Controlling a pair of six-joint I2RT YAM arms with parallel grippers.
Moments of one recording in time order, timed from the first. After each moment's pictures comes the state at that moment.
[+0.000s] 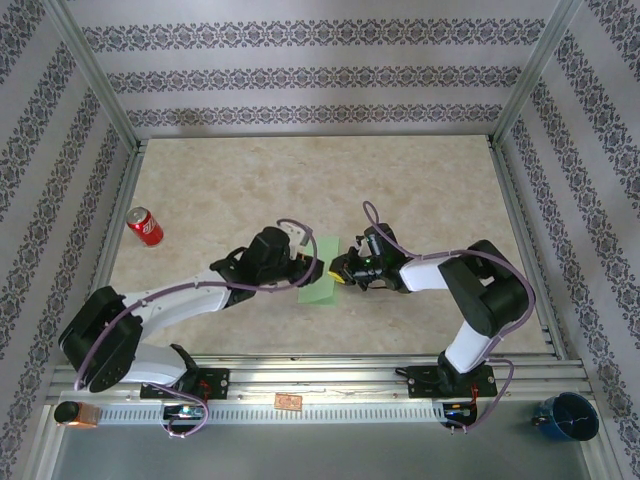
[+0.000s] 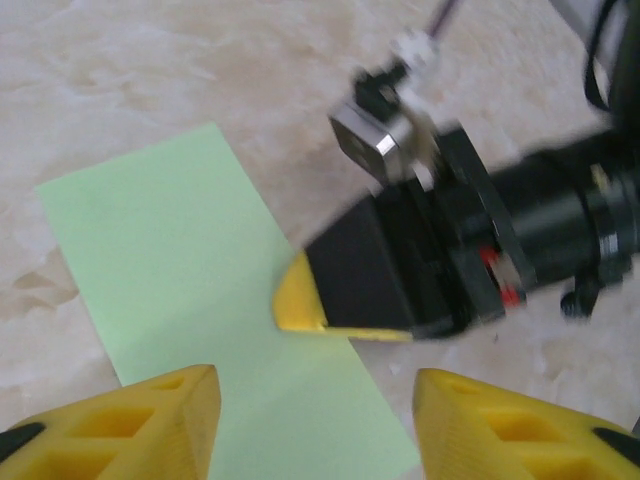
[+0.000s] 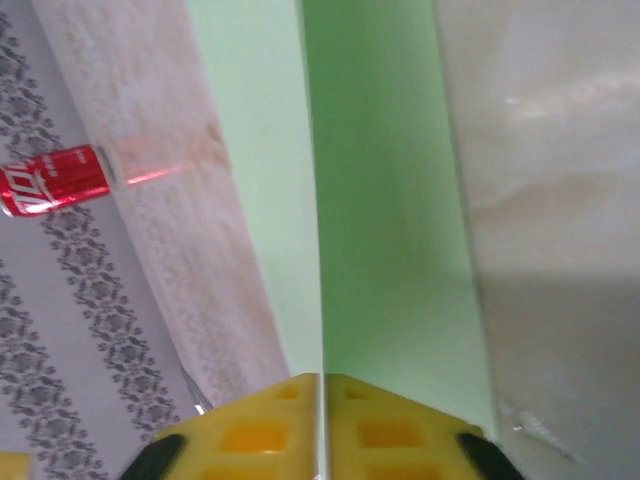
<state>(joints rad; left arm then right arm) -0.77 1.34 0.71 0.00 0.10 -0.38 0.51 1.69 0.60 0.34 -0.61 1.22</state>
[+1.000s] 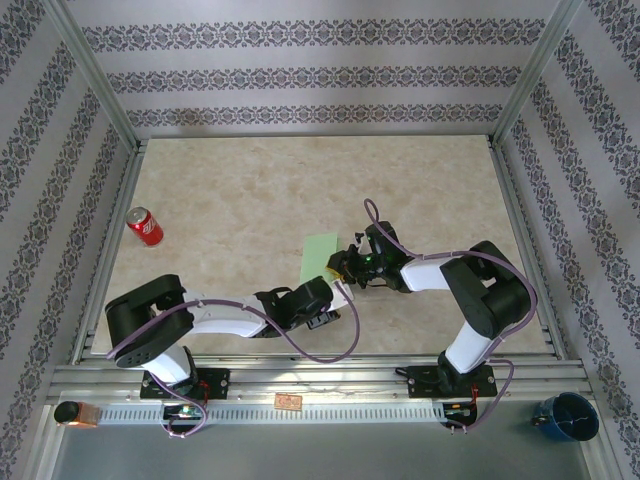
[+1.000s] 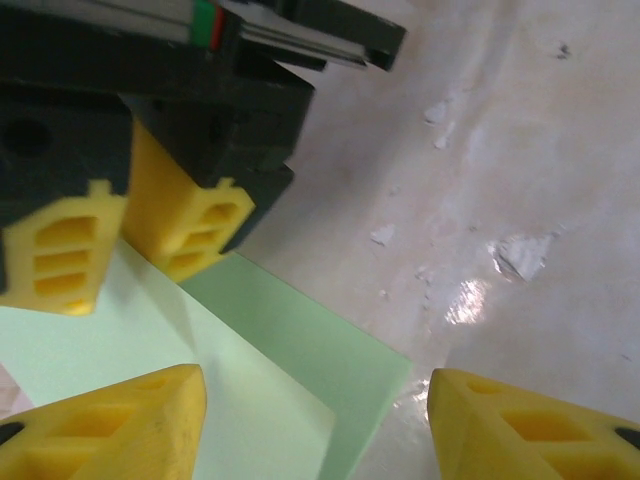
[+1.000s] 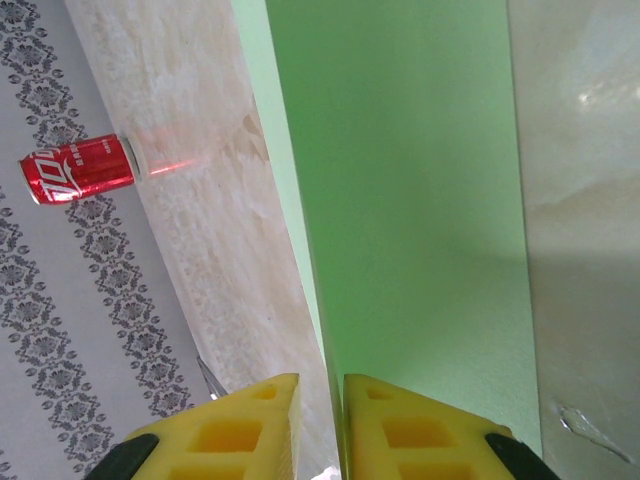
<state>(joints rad) -1.09 1.60 0.68 0.13 -0.29 0.21 0.51 1.69 0.60 0.36 -0.64 1.23</state>
